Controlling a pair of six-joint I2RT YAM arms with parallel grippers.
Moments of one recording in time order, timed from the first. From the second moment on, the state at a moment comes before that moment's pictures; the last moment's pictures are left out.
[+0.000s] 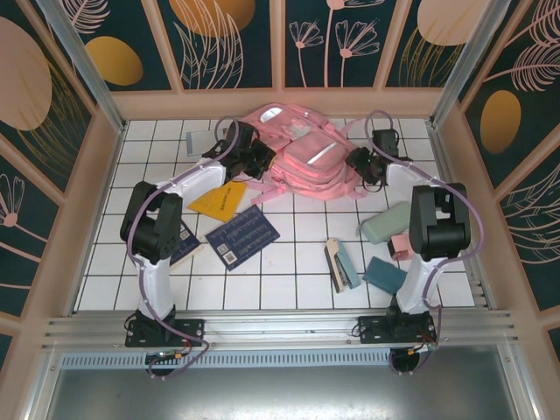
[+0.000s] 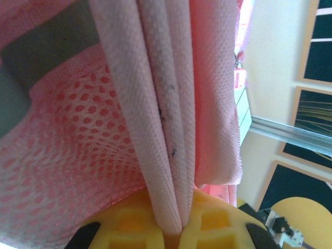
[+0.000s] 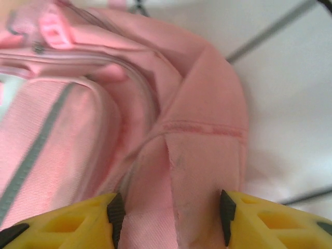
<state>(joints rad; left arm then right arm) -0.46 1.98 1.46 -0.15 0.27 -1.44 0.11 1.89 1.28 -0.20 -0.20 0.73</state>
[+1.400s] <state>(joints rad) -0.48 1.89 1.38 -0.14 0.17 -1.63 0.69 1.78 1.12 -0.10 -0.12 0.68</state>
